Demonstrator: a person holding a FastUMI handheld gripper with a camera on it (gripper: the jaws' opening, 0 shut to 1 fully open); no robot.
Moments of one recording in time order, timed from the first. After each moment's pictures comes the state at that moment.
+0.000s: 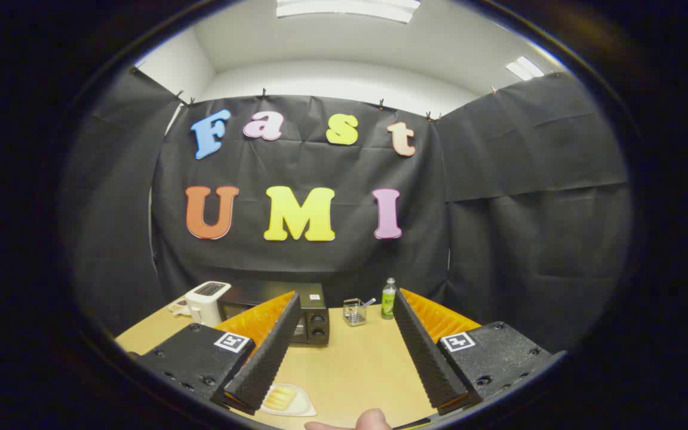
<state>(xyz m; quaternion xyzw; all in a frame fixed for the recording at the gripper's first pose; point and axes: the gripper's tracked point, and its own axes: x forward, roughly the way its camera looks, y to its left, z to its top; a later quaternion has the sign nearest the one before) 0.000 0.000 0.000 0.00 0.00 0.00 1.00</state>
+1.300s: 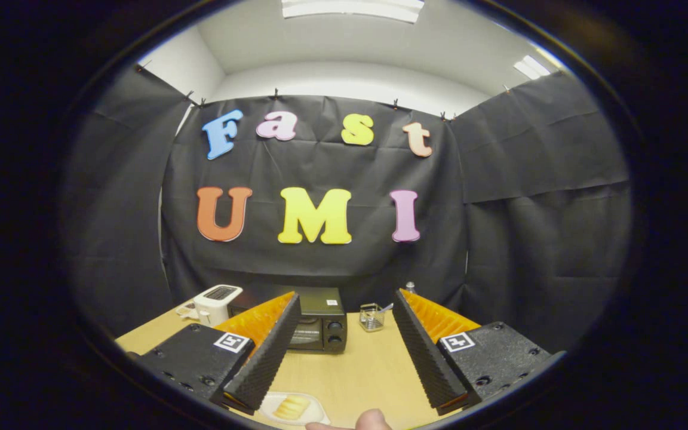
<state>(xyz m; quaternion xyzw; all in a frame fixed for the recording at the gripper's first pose) 0.043 0.060 -0.015 0.02 0.00 0.06 1.00</state>
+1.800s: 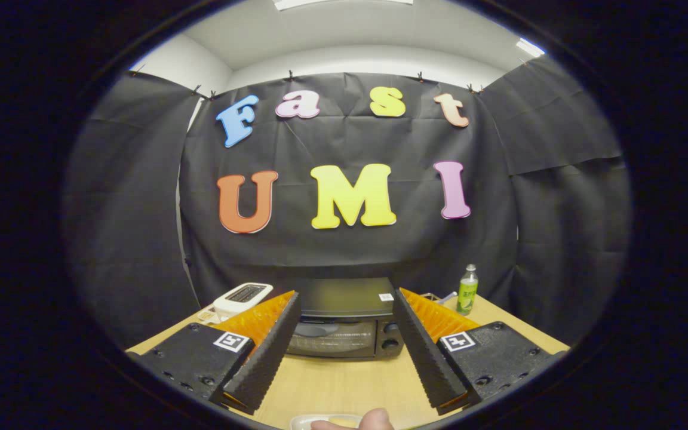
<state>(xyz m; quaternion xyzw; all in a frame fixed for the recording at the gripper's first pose) 0.167 0.163 -0.066 0.04 0.03 0.14 0.99</state>
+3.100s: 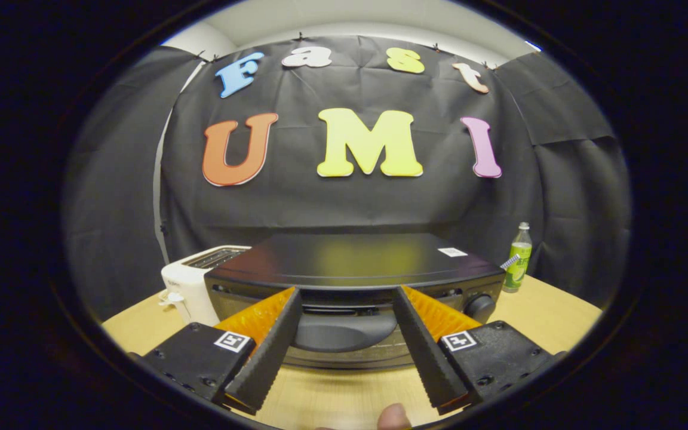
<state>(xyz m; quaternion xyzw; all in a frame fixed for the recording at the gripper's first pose) 0.273 0.248 -0.214 0.02 0.08 0.12 0.99</state>
